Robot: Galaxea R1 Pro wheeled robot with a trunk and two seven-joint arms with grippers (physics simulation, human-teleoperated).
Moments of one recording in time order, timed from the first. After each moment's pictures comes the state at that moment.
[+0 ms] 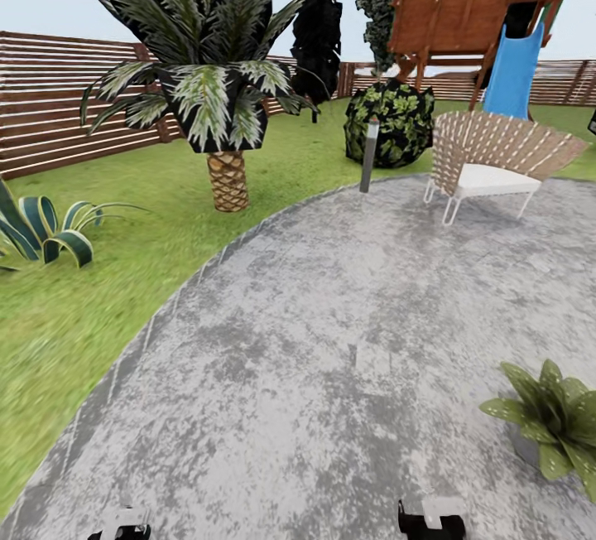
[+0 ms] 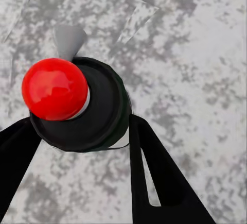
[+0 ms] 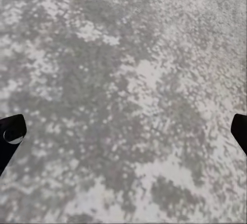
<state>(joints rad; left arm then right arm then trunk) -0.39 0.17 0.64 -0.14 -0.54 -0.31 -0.19 -0.39 0.02 -0.45 -0.13 0.54 -0.48 -0.22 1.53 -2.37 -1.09</state>
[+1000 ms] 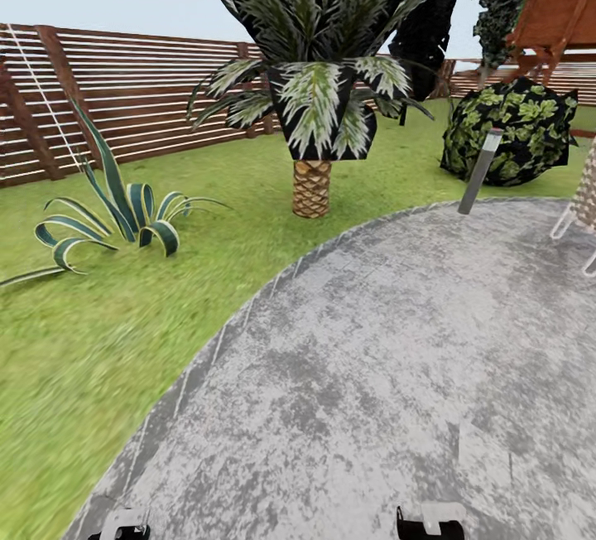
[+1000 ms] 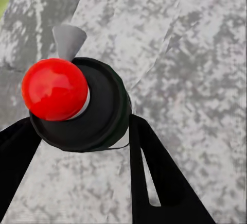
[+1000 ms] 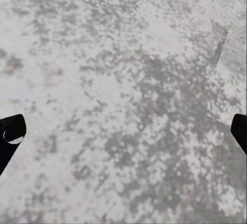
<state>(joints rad) -0.38 0.17 0.65 -0.14 -0.54 -0.32 -0.19 -0.39 0.02 -0.45 -0.11 0.54 -0.48 -0.22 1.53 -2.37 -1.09</state>
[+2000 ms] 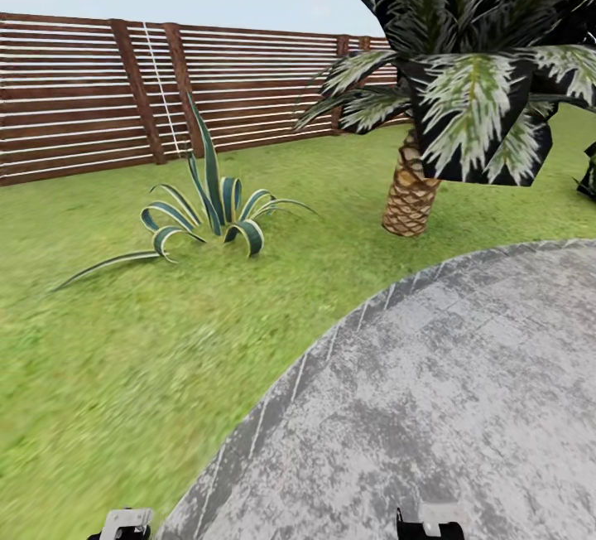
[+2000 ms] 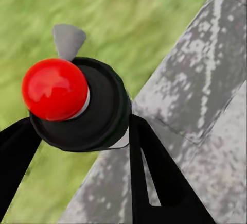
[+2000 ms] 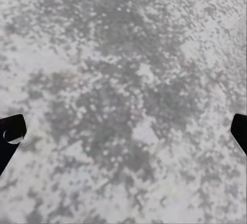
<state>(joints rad) -0.38 0.17 0.65 -0.14 -0.54 -0.32 -0.19 -0.39 0.02 -0.45 -0.10 0.54 -0.48 -0.22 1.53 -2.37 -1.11</state>
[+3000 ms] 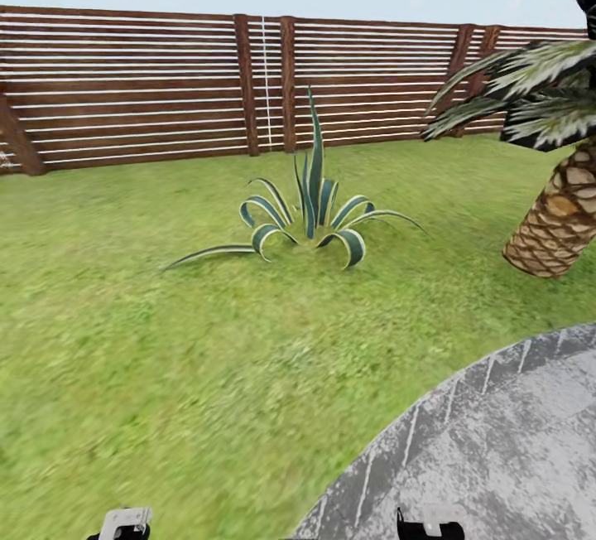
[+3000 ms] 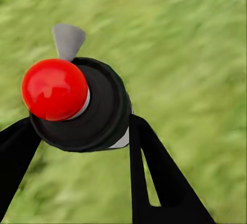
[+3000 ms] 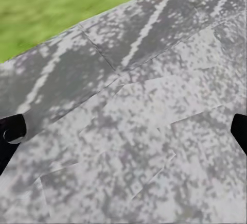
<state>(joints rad) -0.38 0.17 0.65 -0.14 -0.51 -0.32 -0.19 -0.39 0.02 -0.45 -0.10 0.54 -0.48 -0.22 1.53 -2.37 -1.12</state>
